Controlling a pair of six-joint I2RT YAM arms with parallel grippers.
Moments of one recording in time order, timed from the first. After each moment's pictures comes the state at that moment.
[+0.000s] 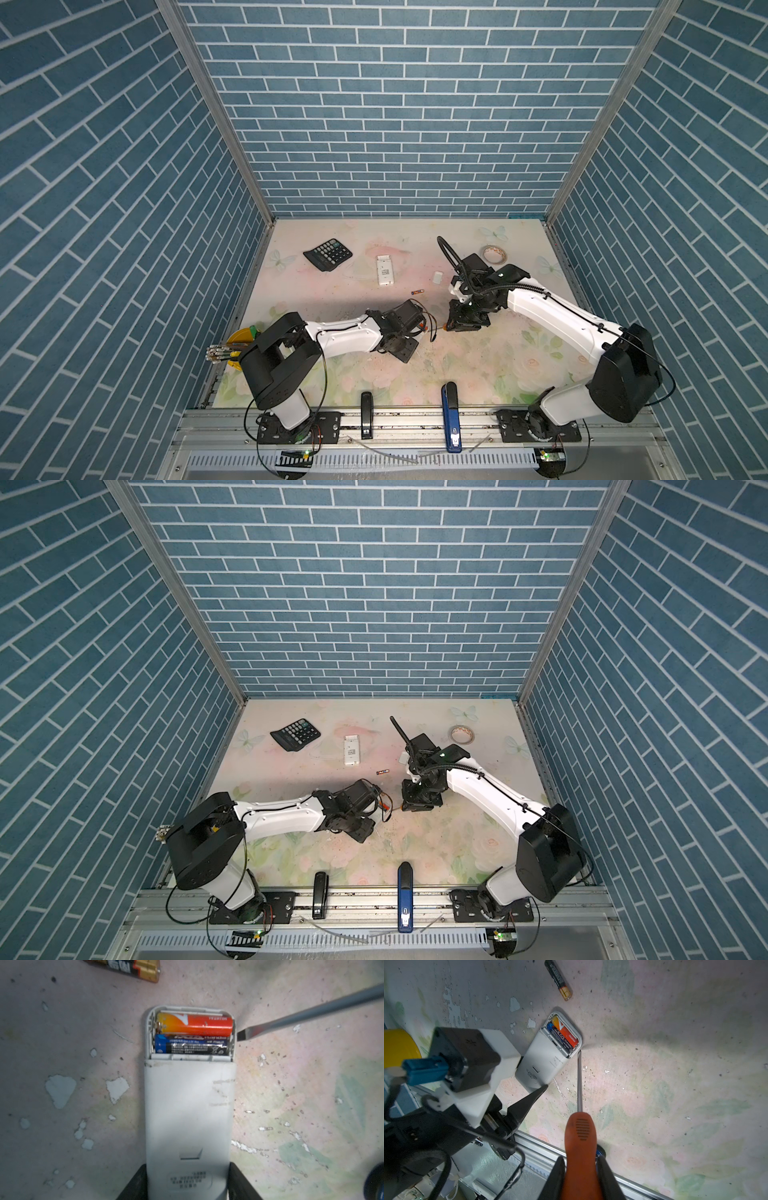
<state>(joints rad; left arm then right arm) -0.94 1.65 0.87 -0.44 0.00 -0.31 0.68 1.48 1.18 -1.06 -0.35 0.52</state>
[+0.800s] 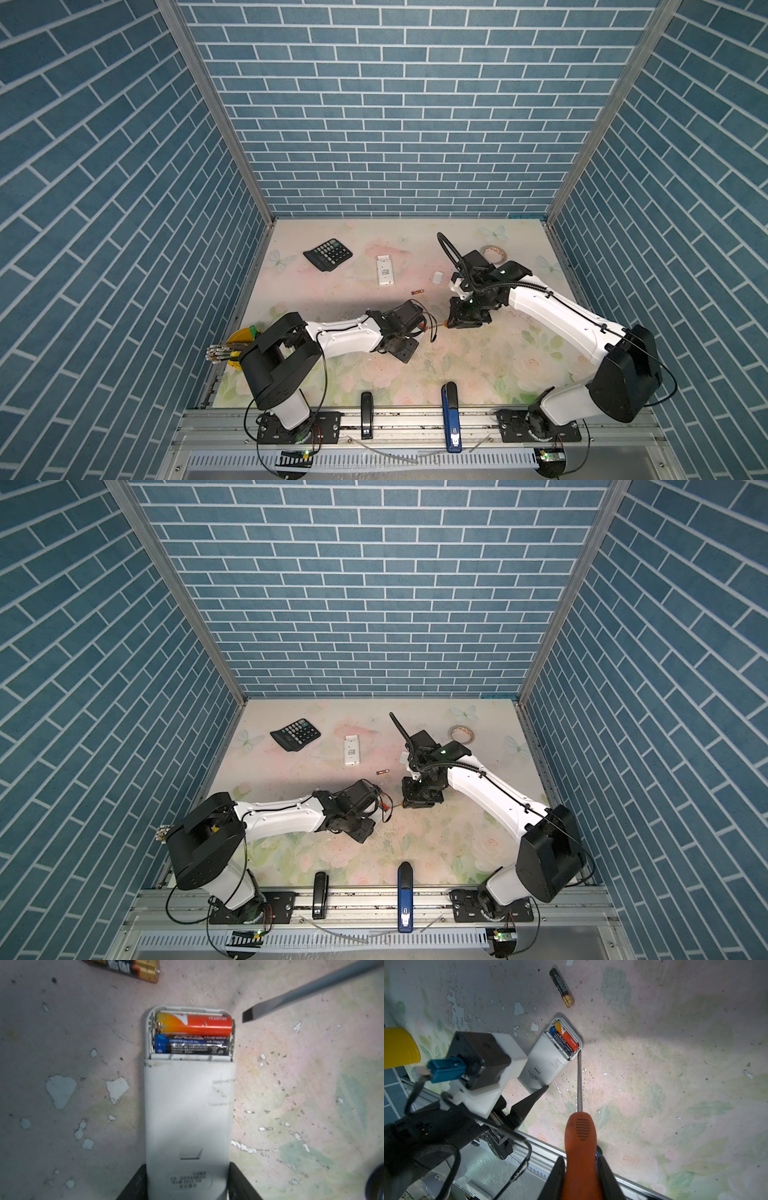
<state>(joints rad) -0.95 1.65 0.87 -0.44 0.00 -0.31 0.68 1.48 1.22 -1.09 -0.33 0.49</state>
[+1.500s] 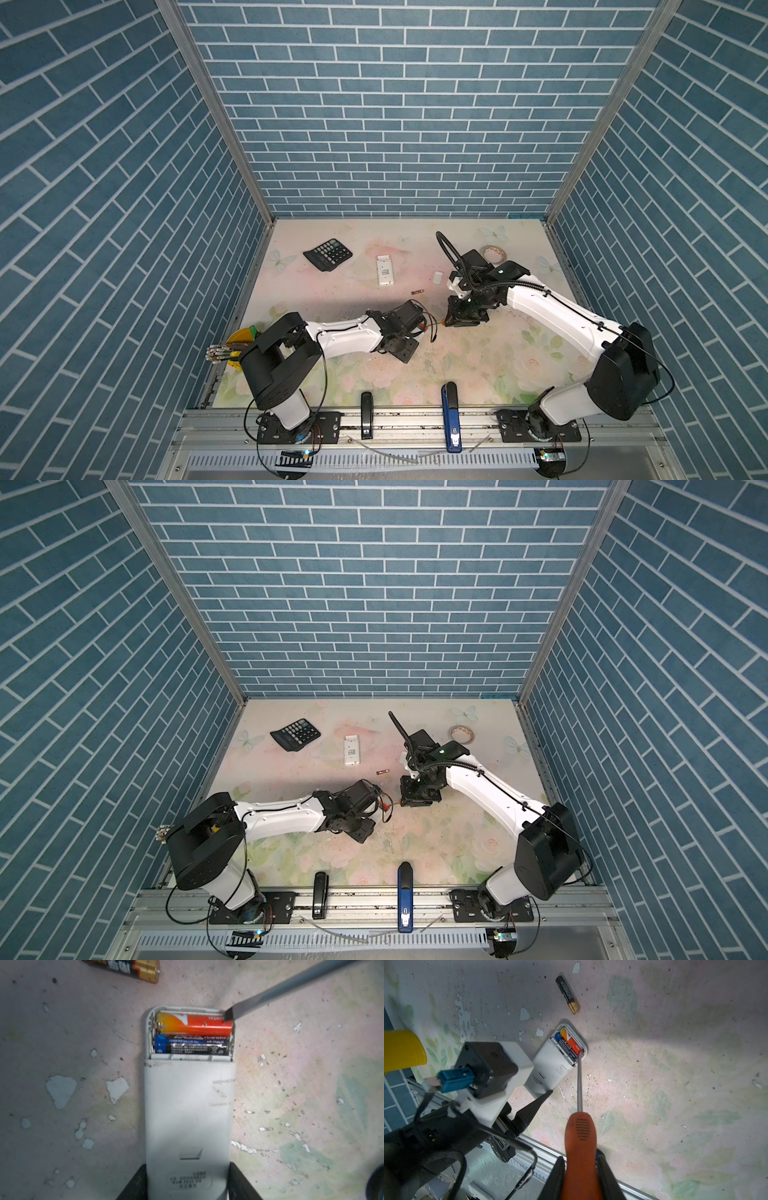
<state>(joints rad) -0.95 1.65 0.87 -0.44 -0.01 -0.31 0.68 1.49 1.22 -1.05 -0.34 0.49</state>
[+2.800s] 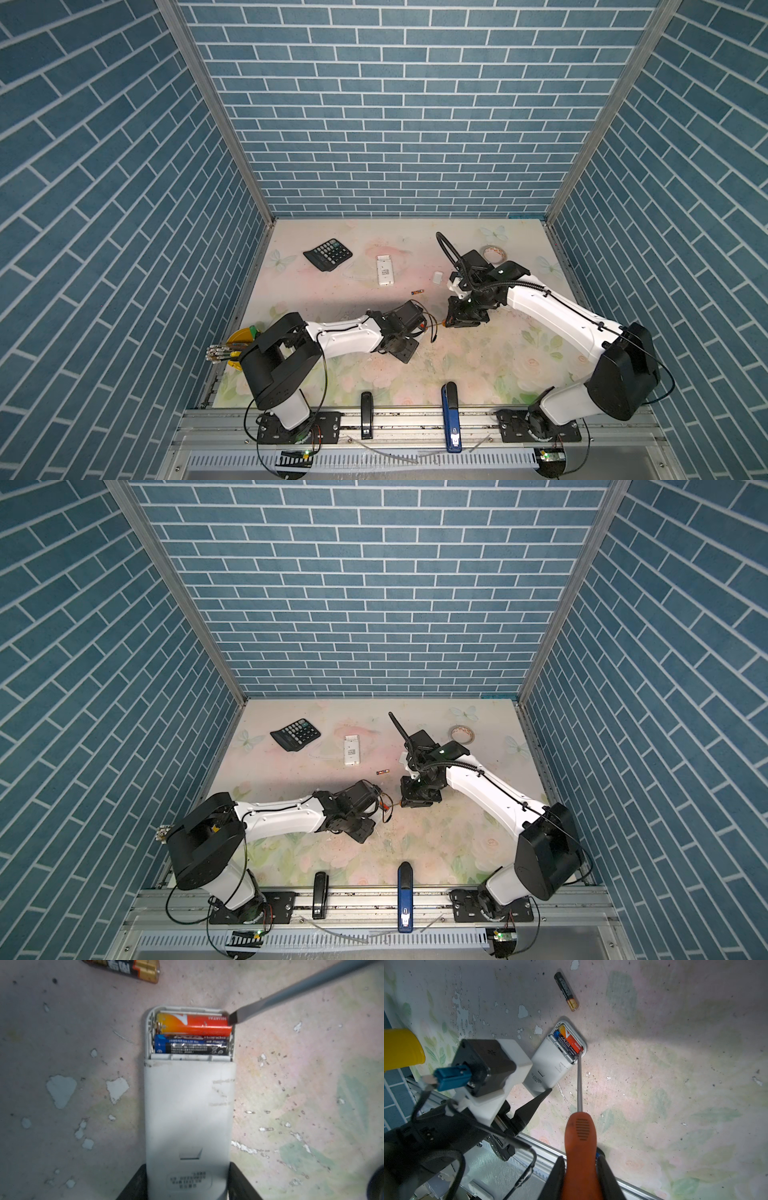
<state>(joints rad) -0.95 1.65 0.87 -0.44 -0.01 -0.31 0.68 1.49 1.22 -1.06 -0.34 0.49</state>
